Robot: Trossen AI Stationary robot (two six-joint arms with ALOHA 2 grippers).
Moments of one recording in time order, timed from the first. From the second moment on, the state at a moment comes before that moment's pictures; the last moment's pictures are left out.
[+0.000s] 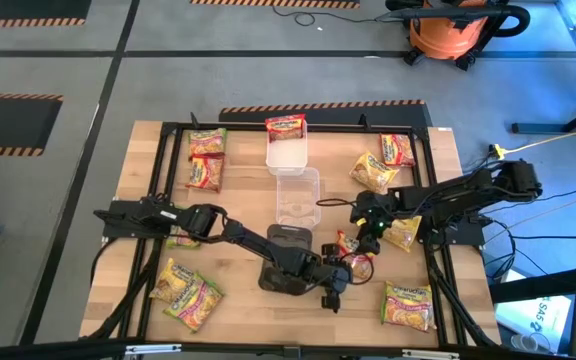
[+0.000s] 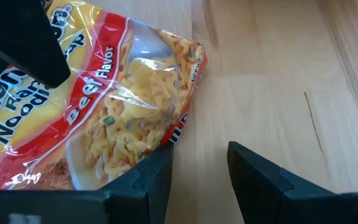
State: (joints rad) left arm -0.31 2.53 2.01 -0.26 -0.30 -0.18; right arm -0.03 1.31 0.39 -0.09 -0.56 0.50
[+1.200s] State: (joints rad) left arm -0.35 2.40 2.01 -0.35 -0.40 -0.09; right arm -0.03 1.28 0.41 -0.02 -0.59 0.44
